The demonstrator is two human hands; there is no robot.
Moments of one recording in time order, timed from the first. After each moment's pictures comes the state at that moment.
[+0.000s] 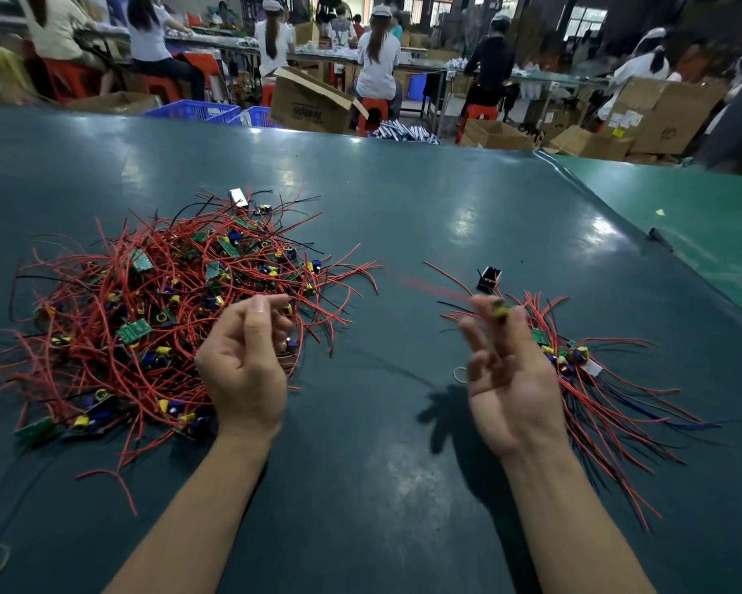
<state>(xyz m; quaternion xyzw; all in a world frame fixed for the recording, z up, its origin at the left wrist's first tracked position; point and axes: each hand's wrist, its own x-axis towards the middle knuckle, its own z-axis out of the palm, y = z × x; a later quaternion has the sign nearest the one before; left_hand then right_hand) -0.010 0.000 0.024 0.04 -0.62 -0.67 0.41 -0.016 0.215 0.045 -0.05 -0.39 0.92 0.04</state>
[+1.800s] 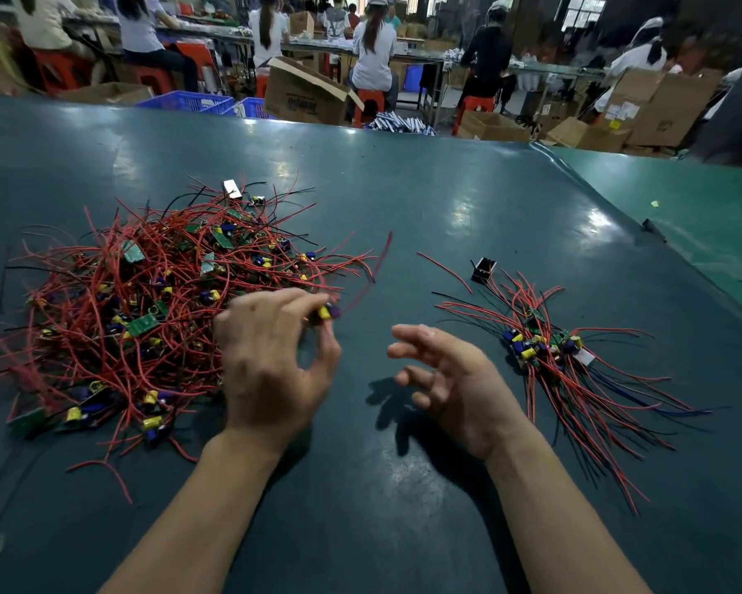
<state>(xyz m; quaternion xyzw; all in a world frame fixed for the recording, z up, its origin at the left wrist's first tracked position) -0.001 0.007 0.022 -0.11 -0.82 -0.20 0.53 -0.013 0.199 0.035 -0.03 -0.55 0.81 -0.20</state>
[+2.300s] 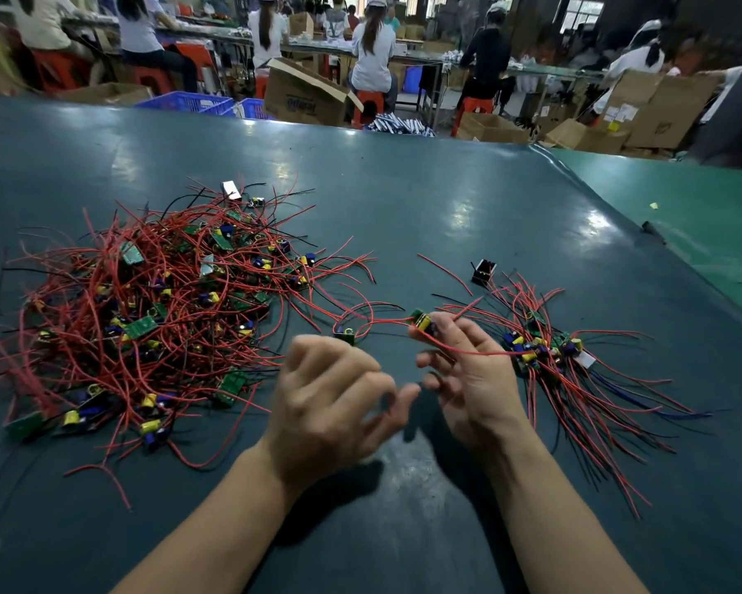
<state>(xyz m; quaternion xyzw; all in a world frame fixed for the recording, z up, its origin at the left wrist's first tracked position) 0.012 0.038 0.014 -0.29 -0.77 -0.20 0.54 -0.014 0.195 0.035 -0.03 -0.49 0.87 -0.03</state>
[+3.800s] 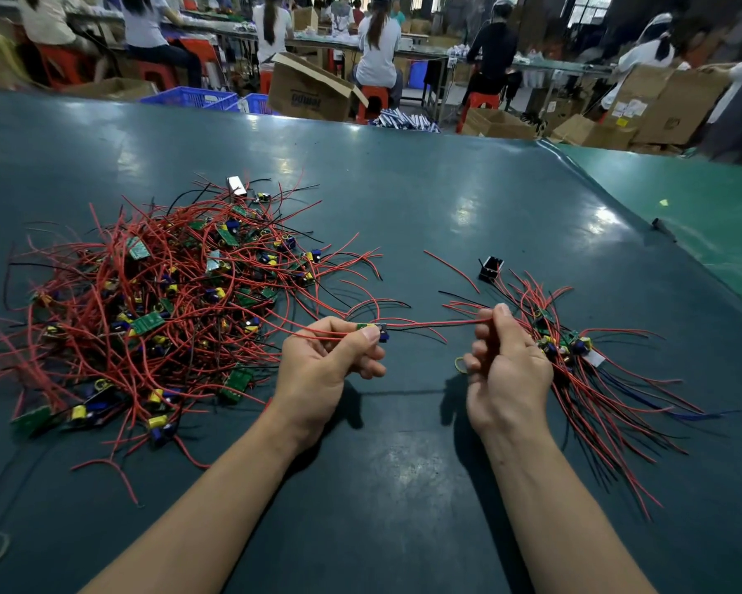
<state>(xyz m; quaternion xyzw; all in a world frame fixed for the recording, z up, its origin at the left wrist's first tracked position) -0.008 0.039 0.018 -0.01 -0.57 -0.82 0.08 -0.032 0.202 0.031 -0.16 -0.43 0.87 0.16</state>
